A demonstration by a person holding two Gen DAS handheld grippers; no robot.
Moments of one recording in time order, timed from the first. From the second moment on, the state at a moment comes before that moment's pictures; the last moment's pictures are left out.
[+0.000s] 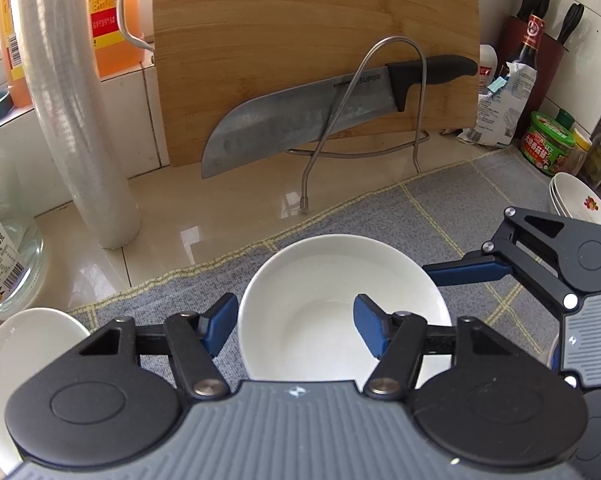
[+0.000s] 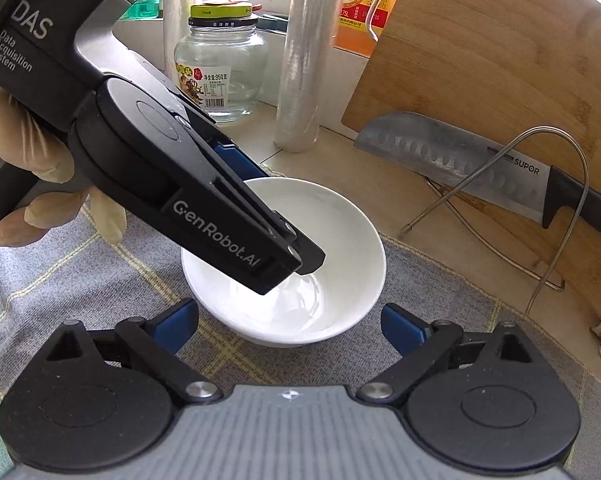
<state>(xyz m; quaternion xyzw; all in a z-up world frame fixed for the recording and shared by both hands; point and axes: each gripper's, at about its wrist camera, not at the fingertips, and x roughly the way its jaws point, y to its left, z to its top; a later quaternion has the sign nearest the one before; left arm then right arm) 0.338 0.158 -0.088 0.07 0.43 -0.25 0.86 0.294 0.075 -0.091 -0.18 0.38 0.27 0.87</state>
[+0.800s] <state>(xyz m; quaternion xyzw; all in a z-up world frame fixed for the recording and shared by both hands) 0.319 0.159 -0.072 0.07 0.42 -0.26 0.86 0.278 0.075 -0.077 -0.19 0.37 0.27 0.87</state>
